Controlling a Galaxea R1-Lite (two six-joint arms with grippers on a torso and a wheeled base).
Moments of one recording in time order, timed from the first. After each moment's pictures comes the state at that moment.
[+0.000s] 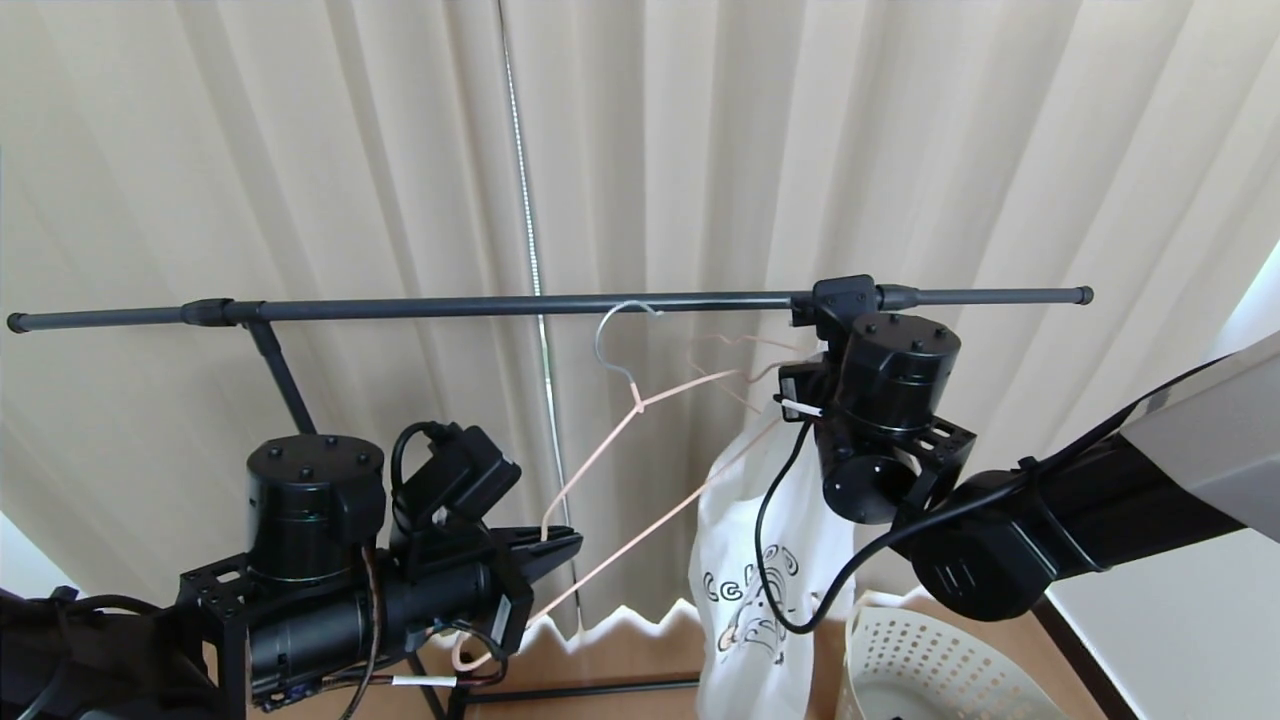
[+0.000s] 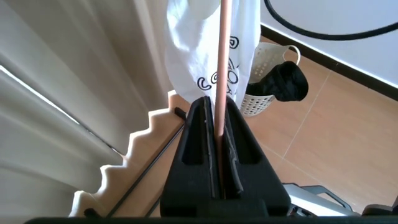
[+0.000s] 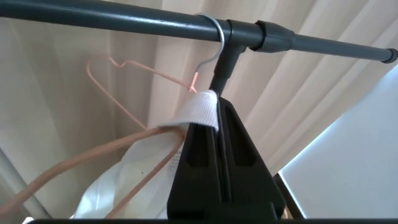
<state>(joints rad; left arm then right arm) -0.54 1.73 -0.44 -0.90 -0.30 0.18 0.61 2.05 -0.99 -1.03 -0.88 -0.17</state>
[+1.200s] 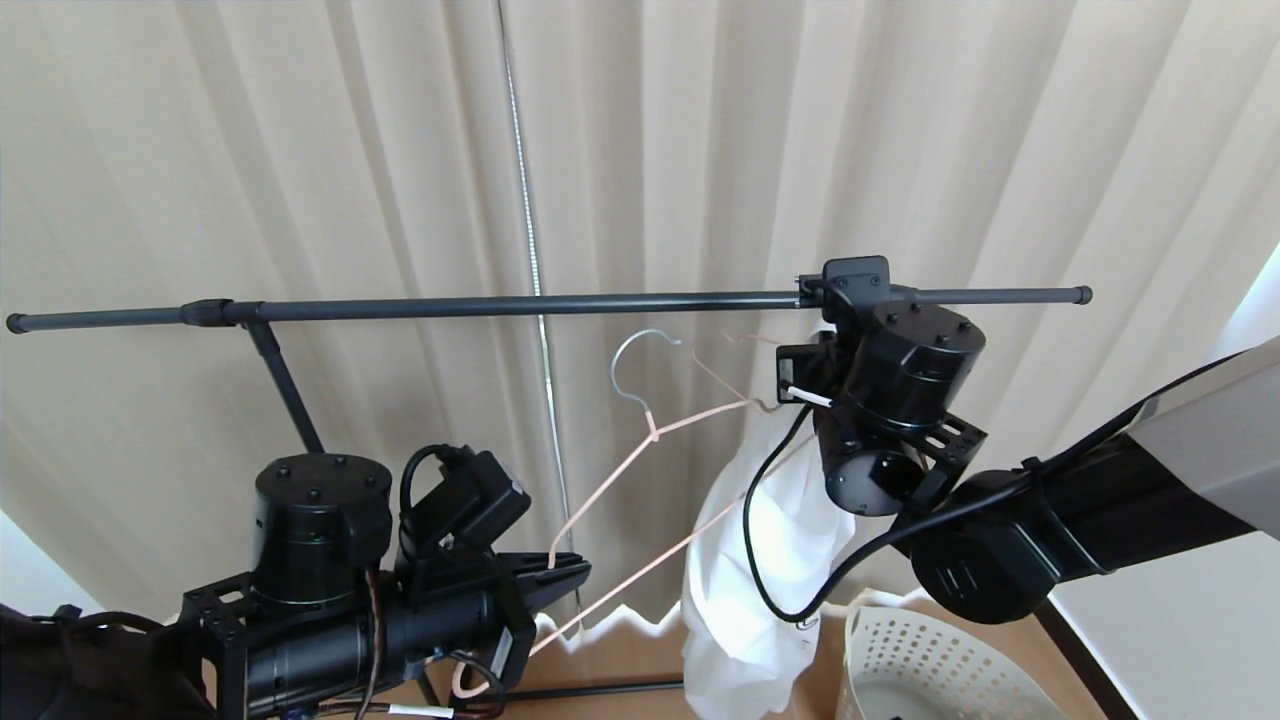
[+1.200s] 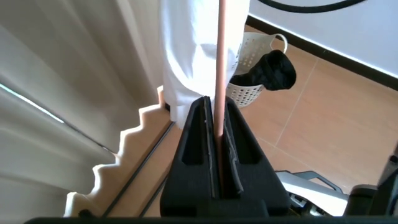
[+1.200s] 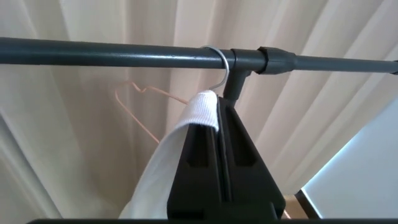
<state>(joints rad) -0.56 1.73 -0.41 -0.90 -0.32 0.20 0.64 2.04 -0.99 -1.13 -0.84 -0.17</state>
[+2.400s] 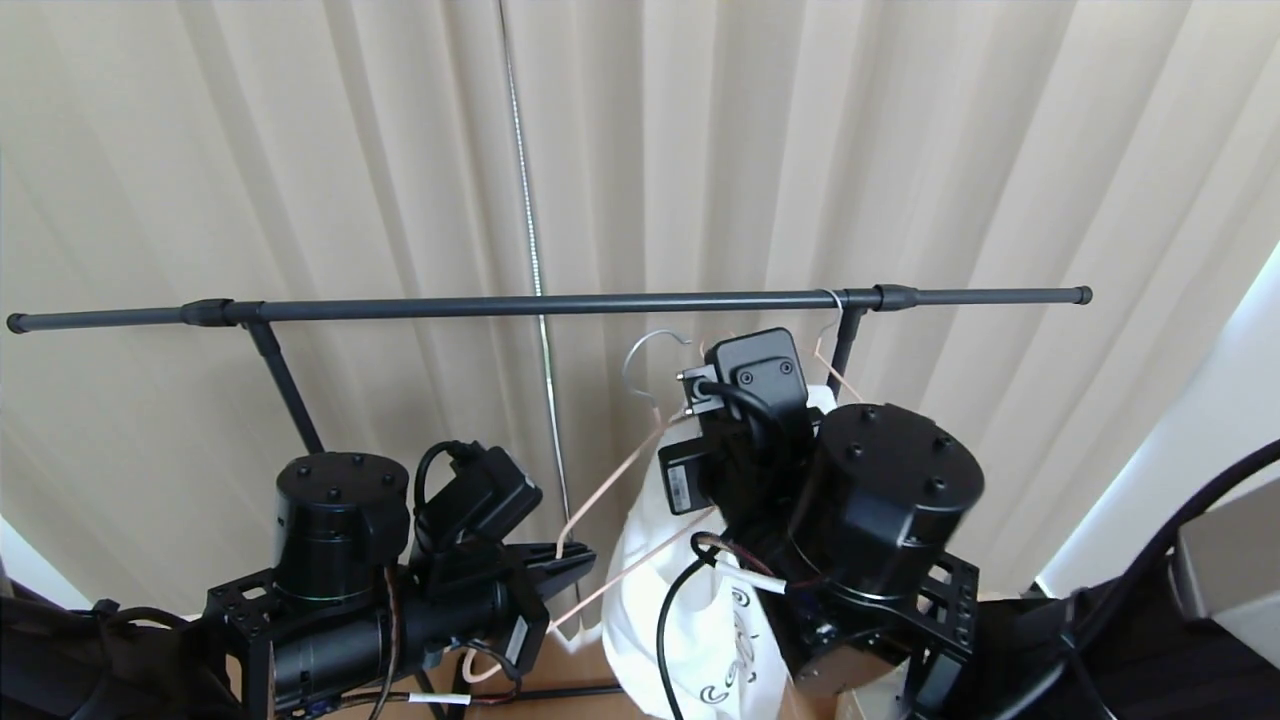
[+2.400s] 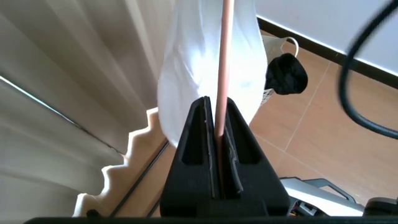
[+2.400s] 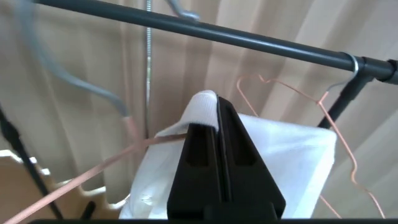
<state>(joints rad) -0.57 1.77 -0.42 -0.94 -0.28 0.20 0.97 1.97 -0.84 -1.20 -0.76 -0.16</state>
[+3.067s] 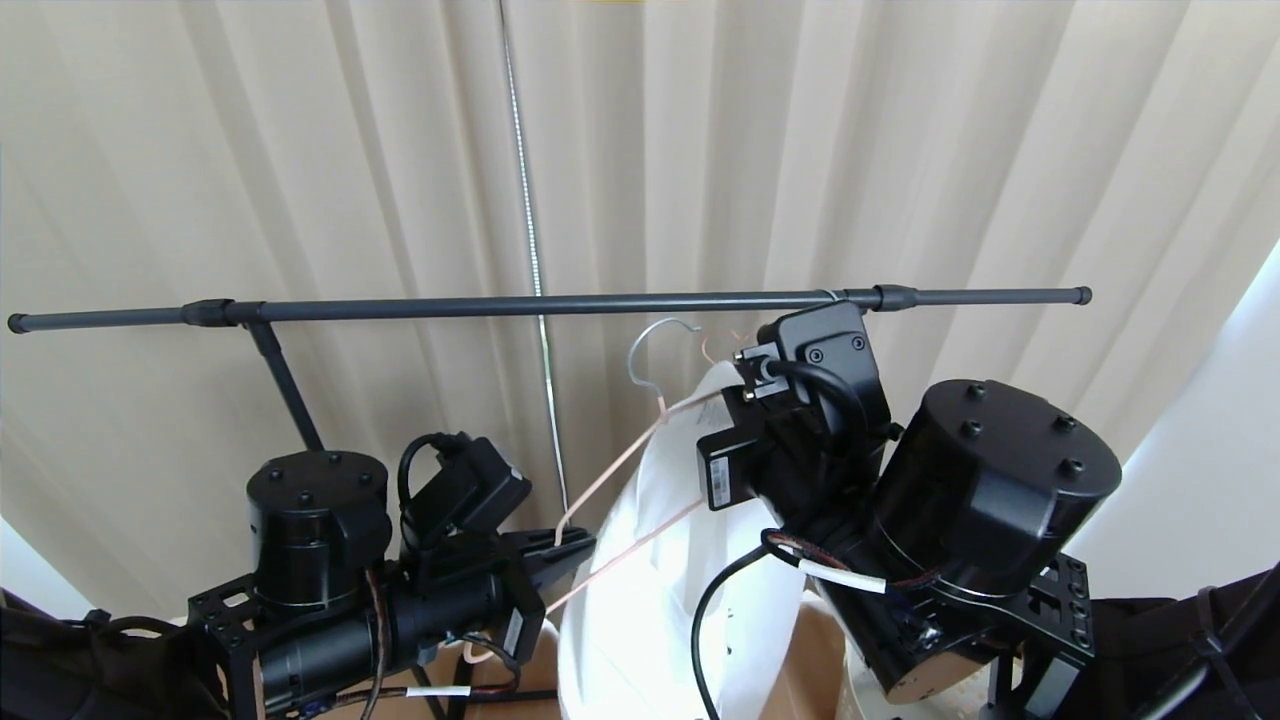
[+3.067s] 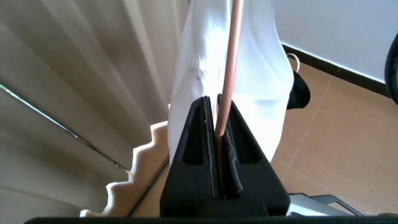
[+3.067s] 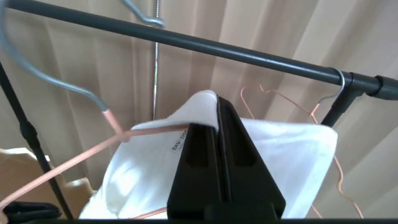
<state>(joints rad) -0.57 1.76 -0.39 -1.04 -0.29 0.19 0.94 1.86 -0.77 -1.17 -0.68 -0.16</state>
